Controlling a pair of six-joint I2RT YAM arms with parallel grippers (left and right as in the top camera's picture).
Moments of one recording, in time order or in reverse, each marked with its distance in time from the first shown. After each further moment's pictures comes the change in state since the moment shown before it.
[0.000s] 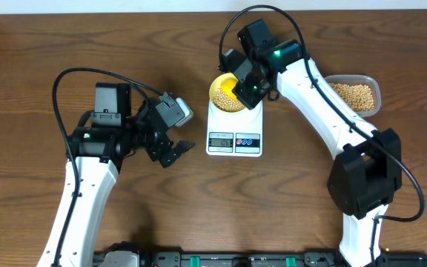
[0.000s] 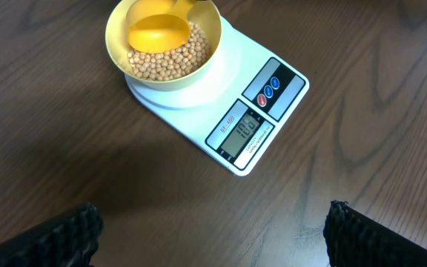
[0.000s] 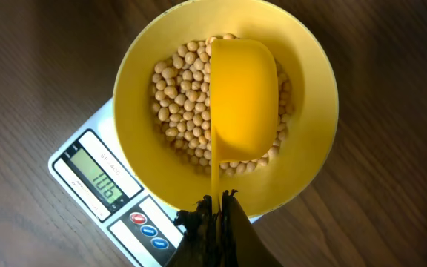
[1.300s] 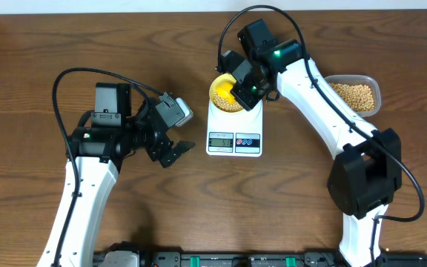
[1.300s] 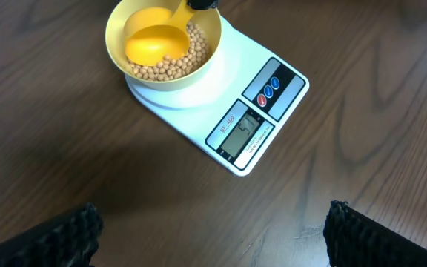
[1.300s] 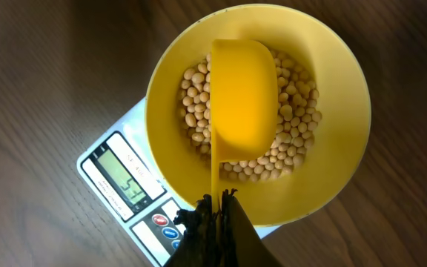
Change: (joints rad) left arm 0.000 0.000 0.000 0.000 0.000 0.000; right arm 0.000 0.000 0.000 -0.002 -0.072 0.002
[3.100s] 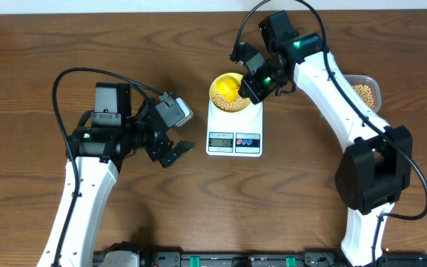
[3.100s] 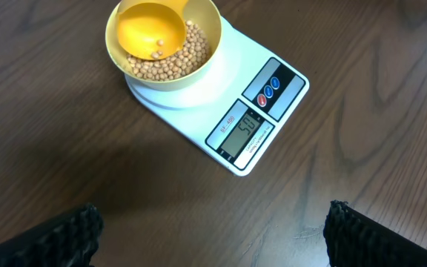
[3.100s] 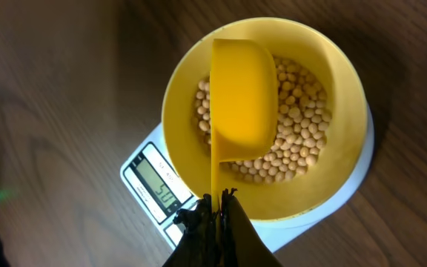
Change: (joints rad) left arm 0.000 0.000 0.000 0.000 0.000 0.000; right arm -0.097 0.000 0.001 -0.001 -0.220 0.048
